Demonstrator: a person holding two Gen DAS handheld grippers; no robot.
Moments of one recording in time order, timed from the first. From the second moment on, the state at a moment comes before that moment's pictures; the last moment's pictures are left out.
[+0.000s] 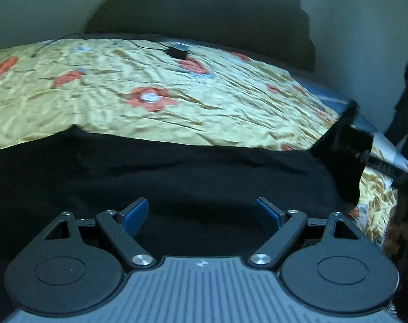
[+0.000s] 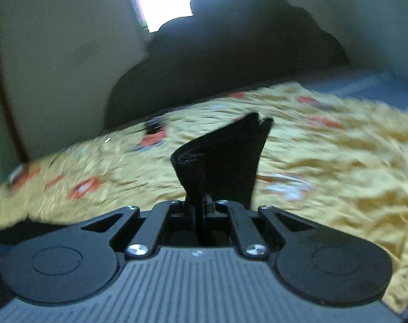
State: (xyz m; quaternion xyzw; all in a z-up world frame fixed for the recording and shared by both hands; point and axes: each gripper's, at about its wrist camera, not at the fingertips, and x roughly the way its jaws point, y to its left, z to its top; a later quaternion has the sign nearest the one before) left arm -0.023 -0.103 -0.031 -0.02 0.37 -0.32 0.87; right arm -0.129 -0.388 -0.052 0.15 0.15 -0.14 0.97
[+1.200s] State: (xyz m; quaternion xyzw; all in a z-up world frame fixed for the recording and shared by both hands) left arm -0.030 0.053 -0.037 -0.12 0.35 -0.22 0.90; right arm -0.055 -0.150 -0.076 -0.06 0.29 0.05 0.96
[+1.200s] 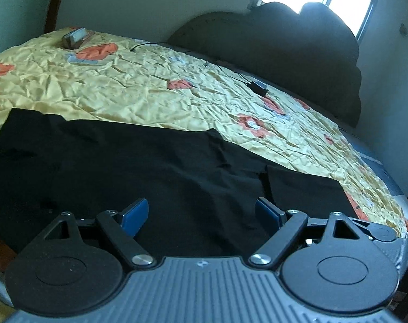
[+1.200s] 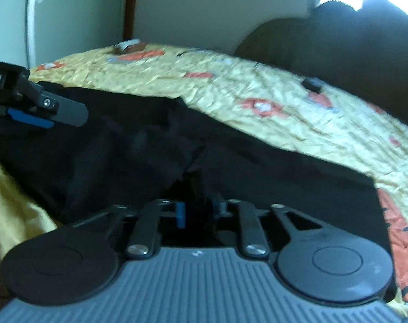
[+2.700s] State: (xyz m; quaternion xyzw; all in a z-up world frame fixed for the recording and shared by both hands) left arm -0.073 0.278 -0.043 -0.23 0.29 0.01 0.93; right arm -0.045 0.137 -0.081 -0.40 0.14 0.25 0.87
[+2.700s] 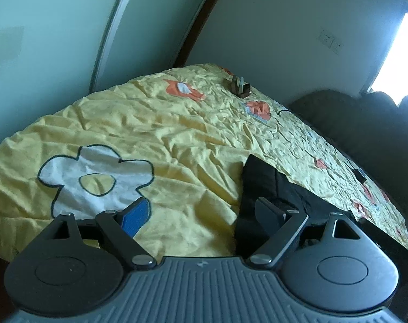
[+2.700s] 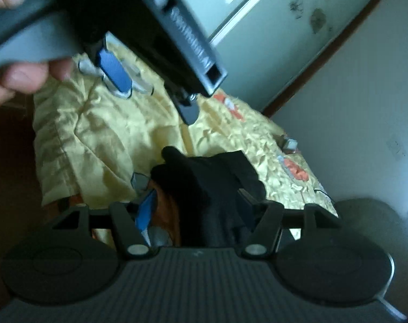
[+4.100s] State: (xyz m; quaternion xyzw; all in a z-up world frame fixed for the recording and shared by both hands) left arm 0.079 0.259 -0.075 -0.51 0.40 -0.17 0.74; right arm -0.040 0.096 -0.031 -0.27 0.12 0.20 0.93
